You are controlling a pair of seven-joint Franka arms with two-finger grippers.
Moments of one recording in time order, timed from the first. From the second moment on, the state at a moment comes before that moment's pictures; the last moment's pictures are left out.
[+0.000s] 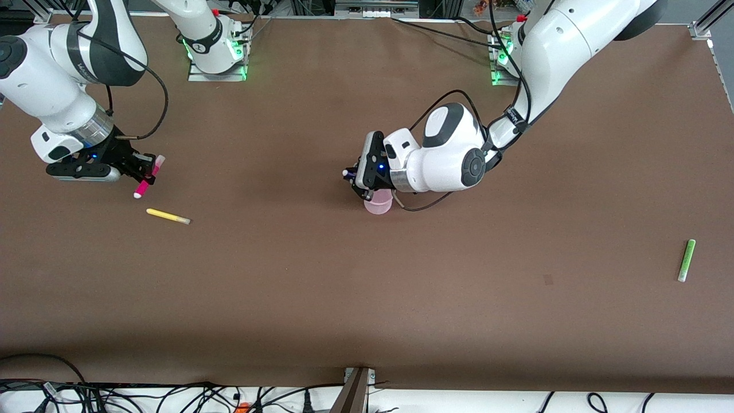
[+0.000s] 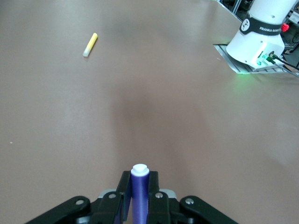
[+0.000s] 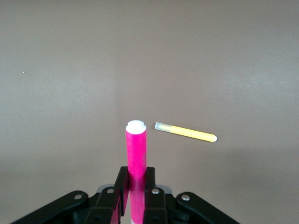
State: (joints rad) left arm 0.00 0.77 -0.80 -1.65 -0.42 2.42 1.44; right arm 0.10 -0.08 -0.09 -2.25 0.03 2.34 0.04
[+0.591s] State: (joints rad) left arm 0.05 0.74 -0.81 -1.60 -0.43 2.20 1.32; right arm 0.11 -0.08 -0.09 -2.25 0.03 2.34 0.04
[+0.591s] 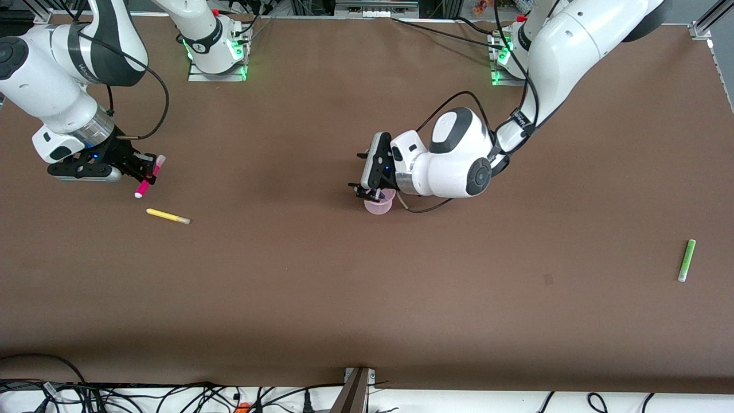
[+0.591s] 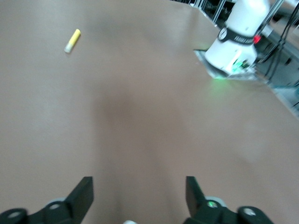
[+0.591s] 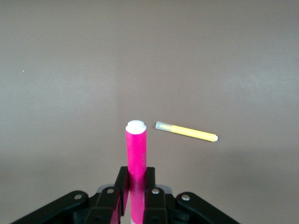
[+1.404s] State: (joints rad) left arm 0.19 0.54 -0.79 -1.49 0.11 1.59 0.29; right arm 0.20 0.02 0.28 -2.02 -0.24 2.42 0.84
